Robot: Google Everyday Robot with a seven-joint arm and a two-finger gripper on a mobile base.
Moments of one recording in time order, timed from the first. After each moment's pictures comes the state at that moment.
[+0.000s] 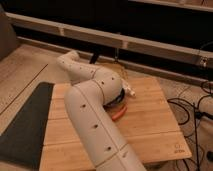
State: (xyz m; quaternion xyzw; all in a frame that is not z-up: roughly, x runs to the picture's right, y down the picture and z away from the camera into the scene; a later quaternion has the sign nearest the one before) arm -0.123 0.046 0.938 -0.36 0.31 0.34 0.81
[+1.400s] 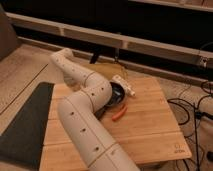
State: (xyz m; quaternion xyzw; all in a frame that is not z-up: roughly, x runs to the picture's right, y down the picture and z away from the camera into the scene) arm -0.177 0.028 0.953 -0.37 0.26 0.33 0.83
